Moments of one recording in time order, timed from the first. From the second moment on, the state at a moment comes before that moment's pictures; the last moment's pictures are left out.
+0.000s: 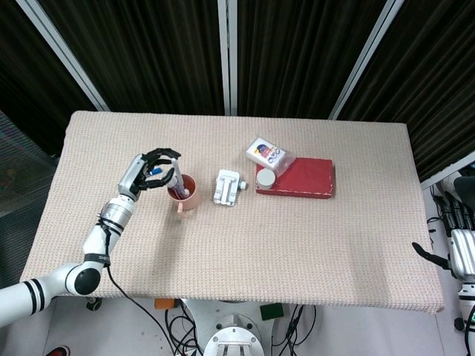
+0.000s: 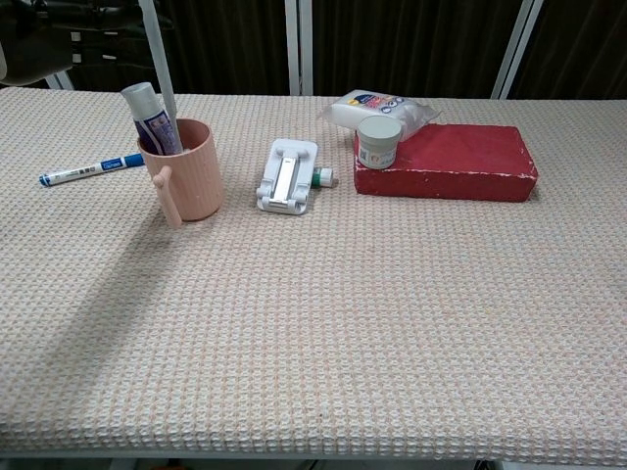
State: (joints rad) left arm -0.62 -1.37 -0.42 -1.62 1.05 0.84 -0.79; right arm 0.07 -1.08 0.10 -1.57 -1.44 1.46 0.15
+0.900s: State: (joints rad) left arm -0.28 -1.23 -0.20 -1.60 1.47 1.36 -0.28; right arm 0.05 -1.15 0.09 -1.41 -1.46 1.51 0.18
